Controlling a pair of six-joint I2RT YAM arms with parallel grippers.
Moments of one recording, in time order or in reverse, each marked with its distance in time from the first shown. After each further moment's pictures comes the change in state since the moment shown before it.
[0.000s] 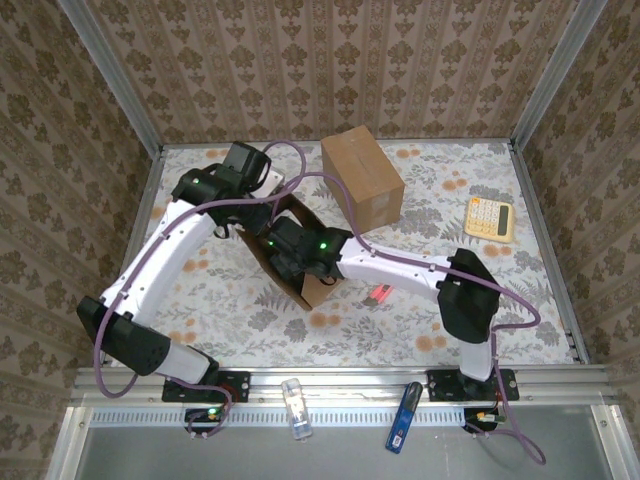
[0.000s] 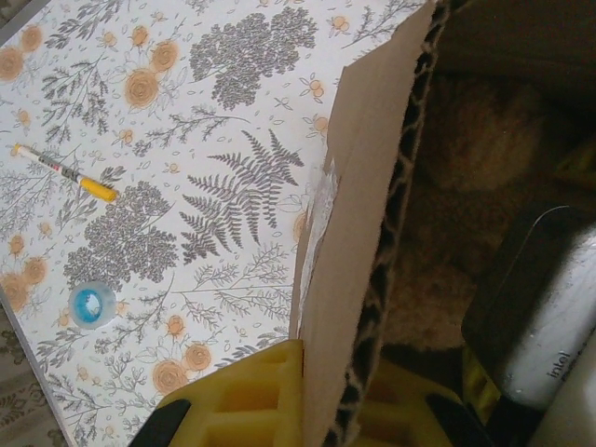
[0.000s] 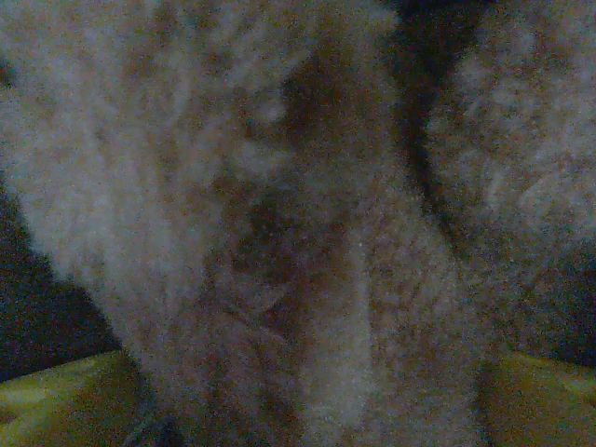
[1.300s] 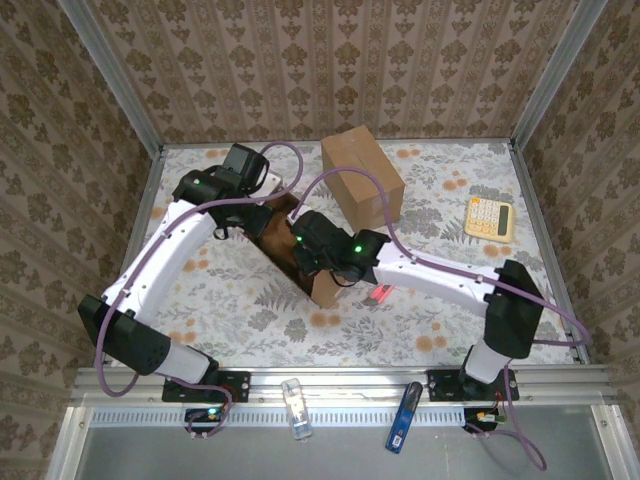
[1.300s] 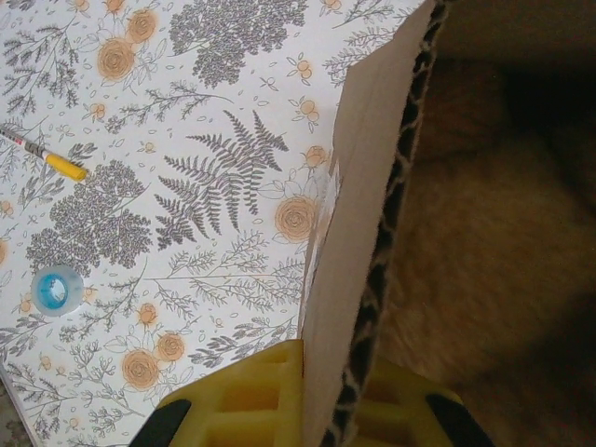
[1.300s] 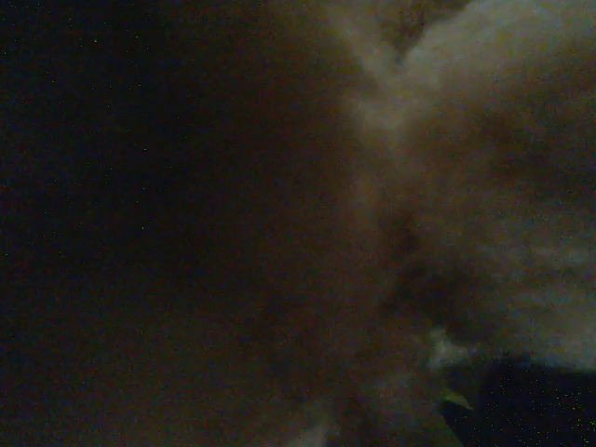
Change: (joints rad) left arm 0.031 0.001 -0.039 0.004 0.042 -0.041; right arm -0.025 -0.264 -0.209 0.141 -0.143 0.045
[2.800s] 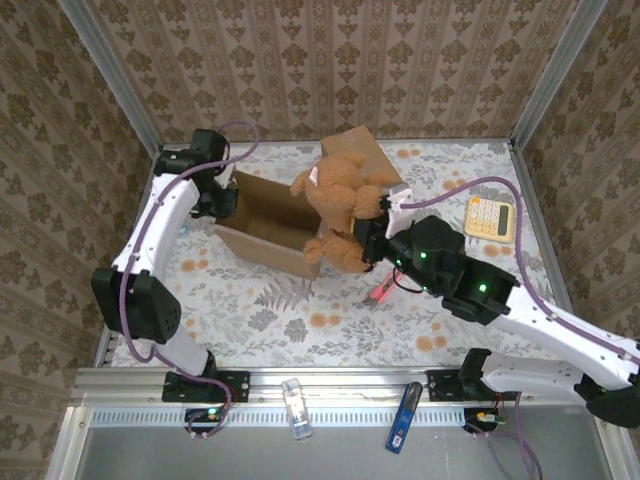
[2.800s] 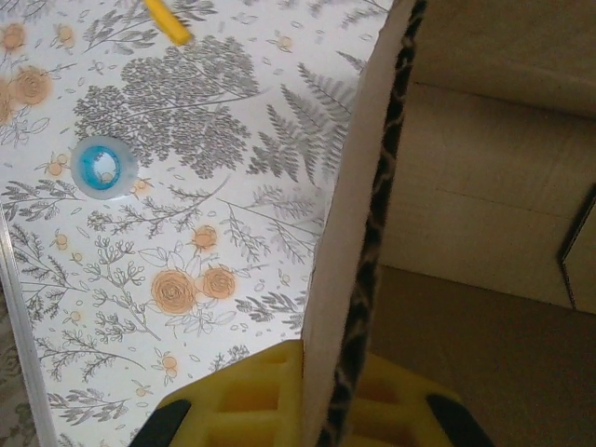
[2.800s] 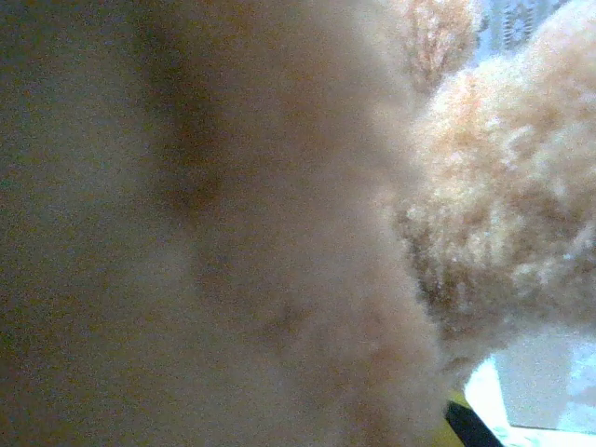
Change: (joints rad) left arm 0.316 0.182 0.089 -0.052 0.018 -0.137; right arm -0.033 -0.676 -0.316 0.252 0.097 0.019
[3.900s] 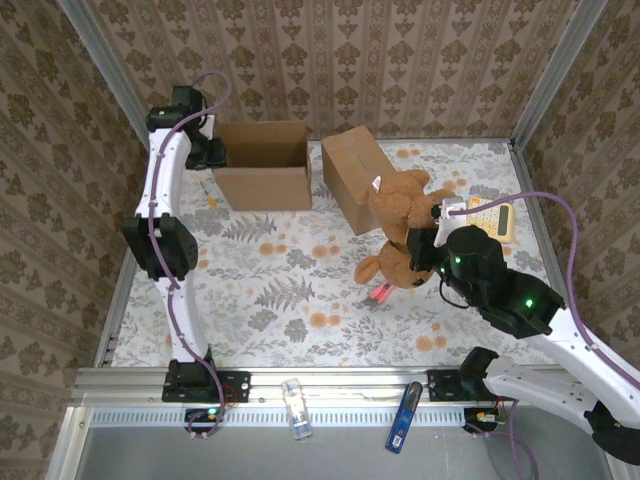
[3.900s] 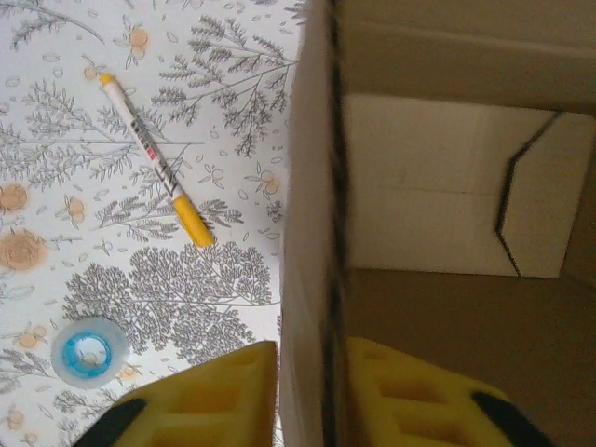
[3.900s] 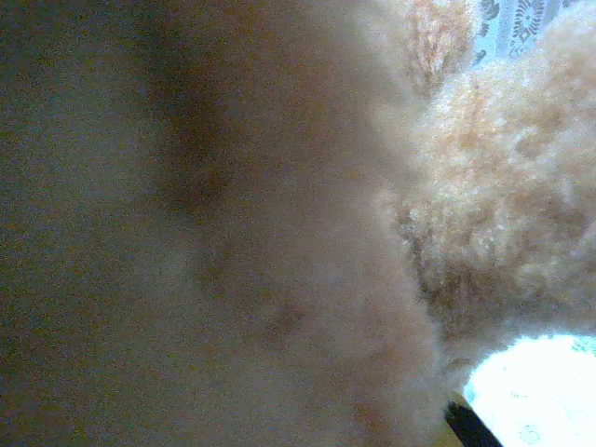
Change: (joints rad) left arm 0.162 0.539 0.711 -0.062 0.177 -0.056; right arm -0.170 -0.189 -0.040 -0.379 0.053 0.098
